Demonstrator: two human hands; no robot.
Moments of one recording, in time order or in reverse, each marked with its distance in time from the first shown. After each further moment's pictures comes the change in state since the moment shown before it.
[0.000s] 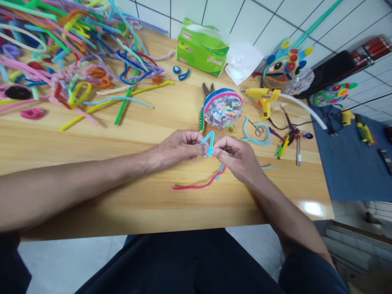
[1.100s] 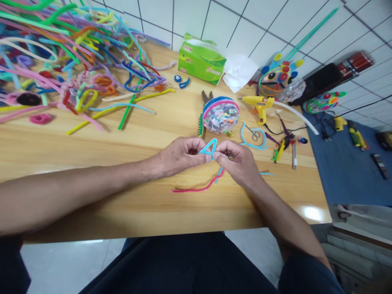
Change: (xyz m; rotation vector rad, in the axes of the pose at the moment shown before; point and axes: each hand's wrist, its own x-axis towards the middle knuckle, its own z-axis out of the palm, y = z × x) left_hand -0.004 -0.003 0.009 -0.051 0.004 0.080; right_hand -0.001 -0.009 -0.002 -0.023 0.046 0.022
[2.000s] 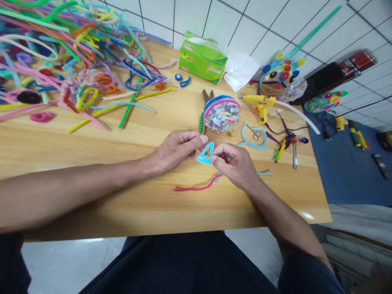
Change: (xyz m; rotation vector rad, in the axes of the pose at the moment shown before) left_hand 0.000 0.002 -0.006 0.184 0.166 0.148; right_hand -0.004 -0.001 0.006 -0.021 -0.051 0.009
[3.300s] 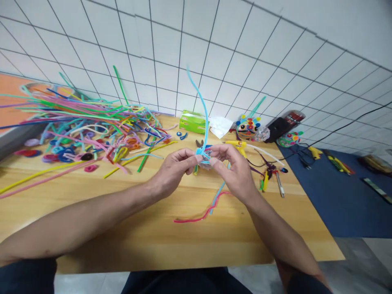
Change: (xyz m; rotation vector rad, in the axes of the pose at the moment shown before) left_hand 0.012 0.070 -0.002 -0.451 0.239 0.045; right_hand 0.028 -0.062 -0.038 -0.017 0.339 -0.433
